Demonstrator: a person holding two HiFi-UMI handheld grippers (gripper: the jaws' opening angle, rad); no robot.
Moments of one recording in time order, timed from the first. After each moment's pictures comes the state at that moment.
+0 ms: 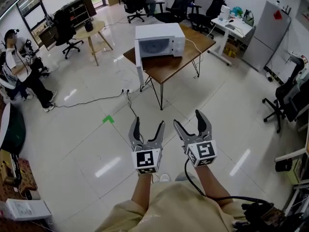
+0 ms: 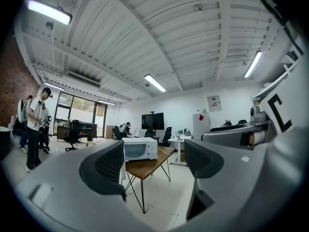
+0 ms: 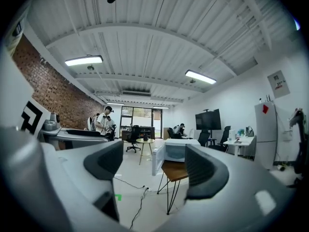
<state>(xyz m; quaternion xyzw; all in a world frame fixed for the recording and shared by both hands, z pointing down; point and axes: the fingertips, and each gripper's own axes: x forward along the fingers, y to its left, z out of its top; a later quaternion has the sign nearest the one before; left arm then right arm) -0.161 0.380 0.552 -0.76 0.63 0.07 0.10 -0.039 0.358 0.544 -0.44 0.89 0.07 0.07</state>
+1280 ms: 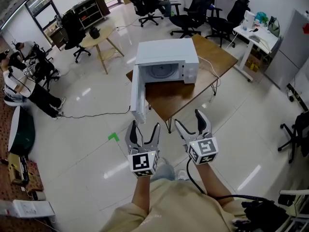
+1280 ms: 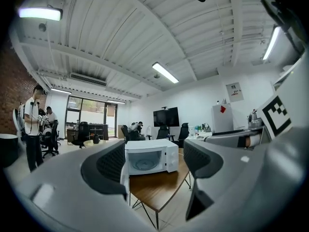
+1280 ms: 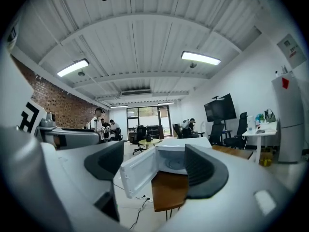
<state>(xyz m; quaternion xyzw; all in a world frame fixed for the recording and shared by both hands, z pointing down) -0.088 -0.016 0.546 -0.71 0.69 0.03 0.09 0.044 -0.075 0.562 -0.37 0.92 -0.01 0.09</state>
